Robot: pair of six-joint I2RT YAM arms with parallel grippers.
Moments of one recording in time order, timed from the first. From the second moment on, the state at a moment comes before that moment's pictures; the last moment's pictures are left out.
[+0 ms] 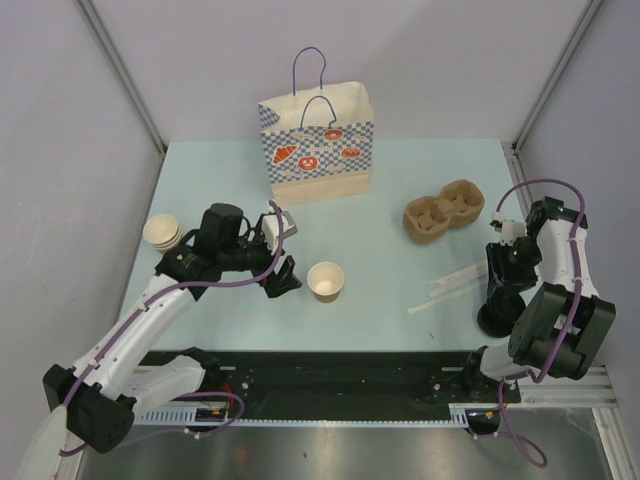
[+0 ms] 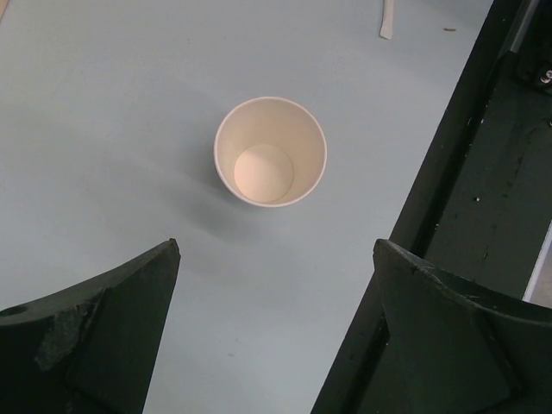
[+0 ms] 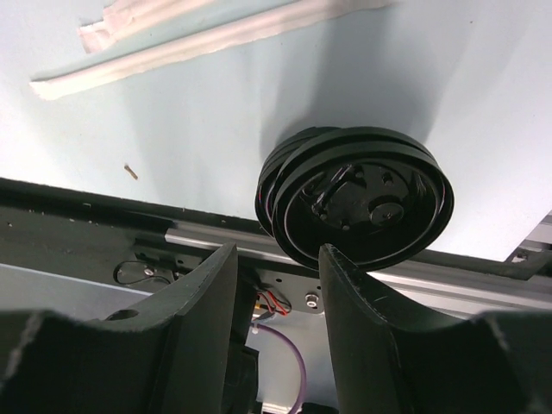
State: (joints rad) left arm -0.49 1.00 0.95 -0.63 0.56 0.29; right arm -0.39 1.42 1.13 -1.25 -0.20 -0.45
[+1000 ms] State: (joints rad) left arm -0.49 1.01 0.93 -0.61 0.56 0.29; right arm -0.30 1.42 1.01 -1.14 -0.11 -0.34
